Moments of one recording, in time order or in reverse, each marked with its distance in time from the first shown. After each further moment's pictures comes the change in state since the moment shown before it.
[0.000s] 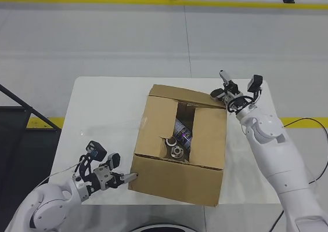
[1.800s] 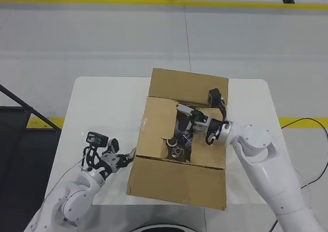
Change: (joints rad) left arm -0.110 -0.032 0.180 0.064 0.175 0.365 0.287; right arm -0.149 0.015 -0.051 -0.397 -0.081 0.251 0.362
